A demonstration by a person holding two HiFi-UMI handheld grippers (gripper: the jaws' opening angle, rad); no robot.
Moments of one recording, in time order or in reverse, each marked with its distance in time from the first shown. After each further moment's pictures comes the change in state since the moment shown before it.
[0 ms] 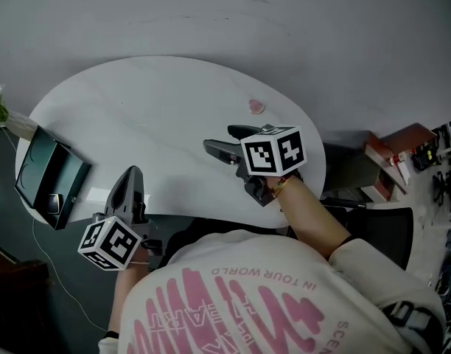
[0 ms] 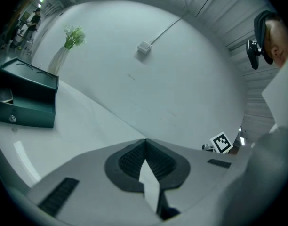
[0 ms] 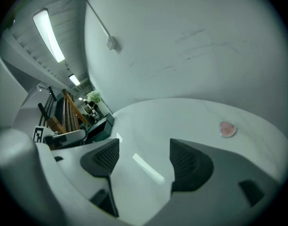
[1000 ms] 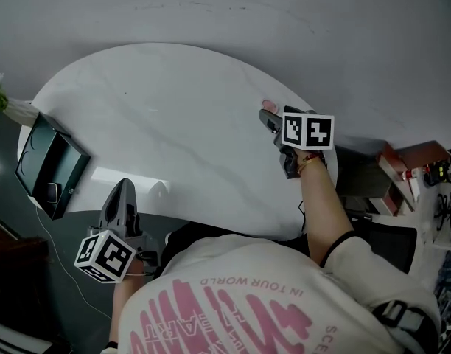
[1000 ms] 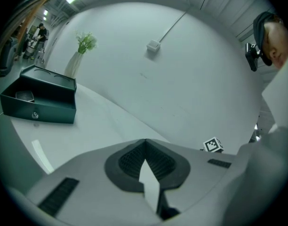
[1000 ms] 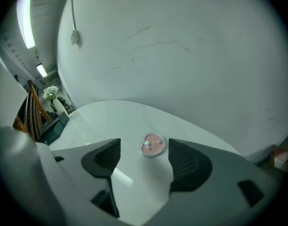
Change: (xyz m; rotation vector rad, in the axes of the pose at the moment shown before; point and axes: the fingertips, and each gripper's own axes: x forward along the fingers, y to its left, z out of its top) left arm -0.011 0.020 -0.018 -0.013 0.013 0.178; right arm -0.017 -0.192 0.016 0.039 -0.020 -0.396
